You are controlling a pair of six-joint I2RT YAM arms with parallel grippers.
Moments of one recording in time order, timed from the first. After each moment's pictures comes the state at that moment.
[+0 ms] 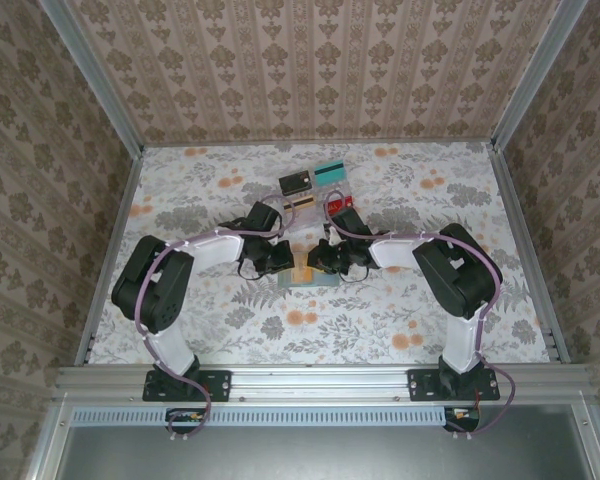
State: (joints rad) left arm -0.58 1.75 0.98 -0.39 0.36 -0.67; right arm 0.56 1.90 0.99 0.00 -0.50 0.87
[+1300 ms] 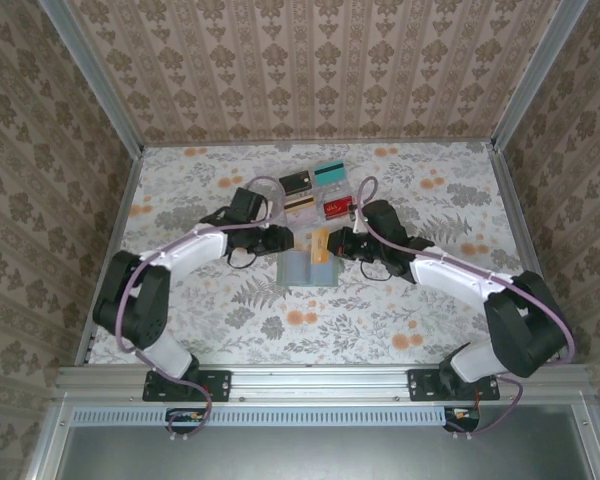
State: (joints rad) left arm -0.50 1.59 1.01 -0.35 0.39 -0.54; right arm 0.52 1.43 0.82 0.02 -0.34 0.77
